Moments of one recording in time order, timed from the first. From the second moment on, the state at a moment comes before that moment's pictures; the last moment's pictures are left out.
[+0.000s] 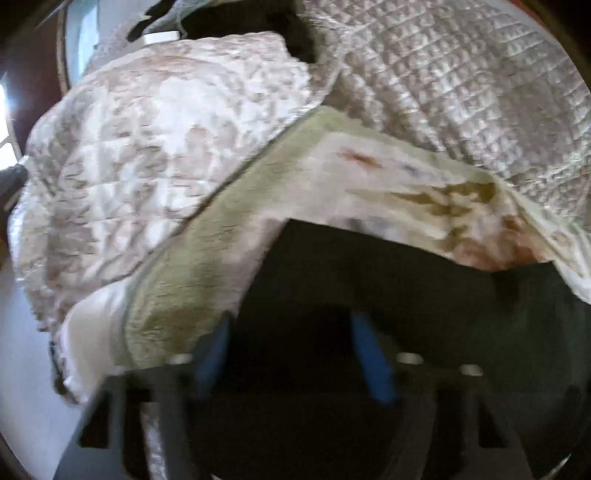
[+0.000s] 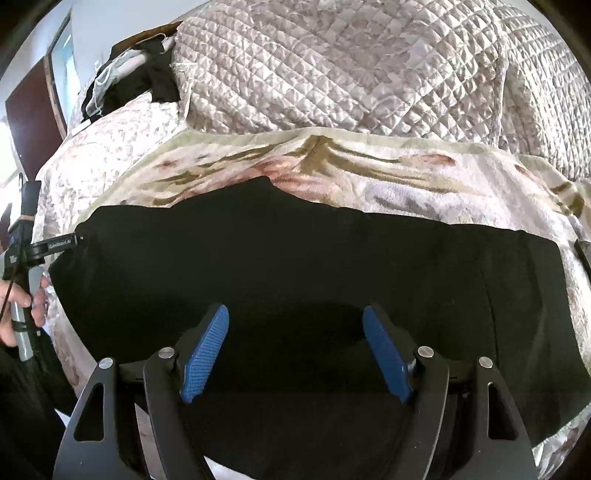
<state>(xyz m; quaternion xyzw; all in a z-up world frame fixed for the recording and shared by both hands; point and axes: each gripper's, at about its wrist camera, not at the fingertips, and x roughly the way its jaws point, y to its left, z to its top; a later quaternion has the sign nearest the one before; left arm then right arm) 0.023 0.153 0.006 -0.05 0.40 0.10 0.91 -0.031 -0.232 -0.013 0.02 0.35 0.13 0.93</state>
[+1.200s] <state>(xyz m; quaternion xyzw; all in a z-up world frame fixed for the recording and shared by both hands) 0.011 -0.081 0.052 -0.14 0.43 -0.30 0.84 -0.050 -0.311 0.004 0.18 0.33 0.12 0.92</state>
